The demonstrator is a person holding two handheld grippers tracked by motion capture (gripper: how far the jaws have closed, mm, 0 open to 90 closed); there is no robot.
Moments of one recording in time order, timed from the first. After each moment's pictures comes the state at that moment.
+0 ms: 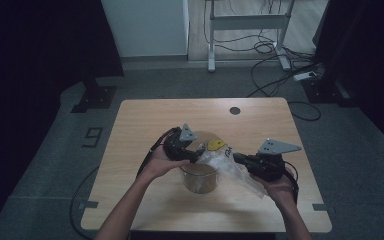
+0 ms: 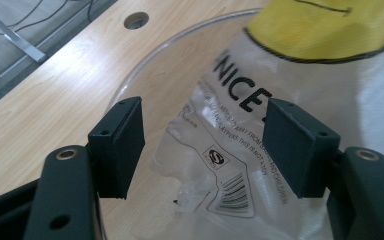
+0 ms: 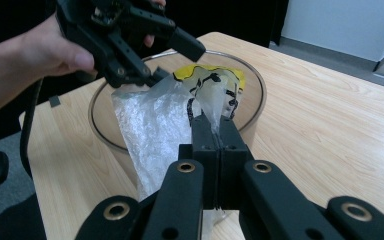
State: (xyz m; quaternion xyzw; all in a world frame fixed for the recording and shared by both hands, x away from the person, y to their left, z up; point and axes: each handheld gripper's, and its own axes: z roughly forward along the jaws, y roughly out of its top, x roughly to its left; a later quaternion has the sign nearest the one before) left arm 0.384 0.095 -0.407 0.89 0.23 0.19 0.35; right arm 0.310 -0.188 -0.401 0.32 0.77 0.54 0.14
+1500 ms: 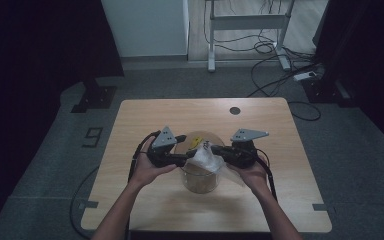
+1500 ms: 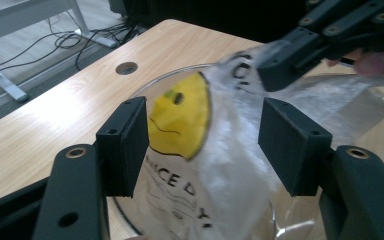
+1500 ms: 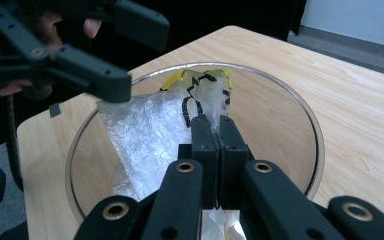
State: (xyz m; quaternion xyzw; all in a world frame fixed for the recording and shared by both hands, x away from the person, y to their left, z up) left arm 0.351 0.136 -0.387 0.84 0.23 0.17 0.47; right arm 0.351 -0.132 -0.407 0.31 0.78 0.53 0.12
